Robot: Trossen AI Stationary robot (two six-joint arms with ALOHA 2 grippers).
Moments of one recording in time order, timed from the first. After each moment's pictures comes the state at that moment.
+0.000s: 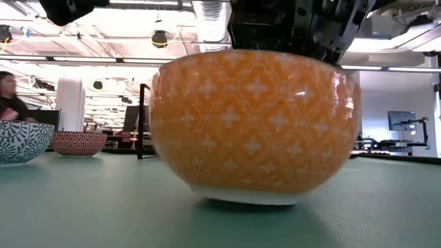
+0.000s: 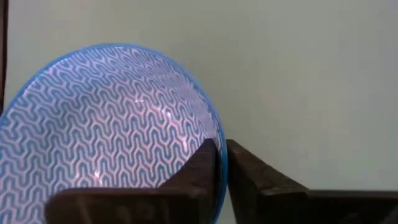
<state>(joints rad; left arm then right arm) -0.65 1.18 0.90 -0.36 -0.56 -0.84 0.44 1.95 1.25 -0.25 0.17 0.67</state>
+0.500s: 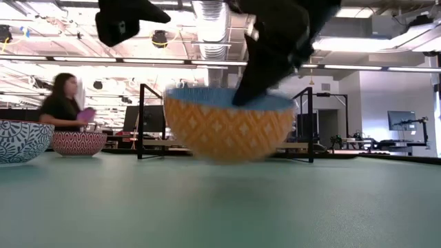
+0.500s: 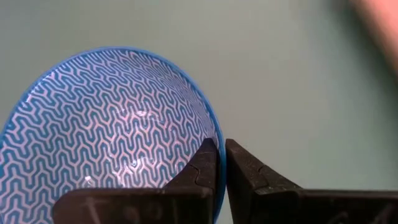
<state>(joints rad) -0.44 1.32 0.90 -0.08 -0.33 -0.80 0.45 1.95 1.44 -0.58 0.63 0.55</state>
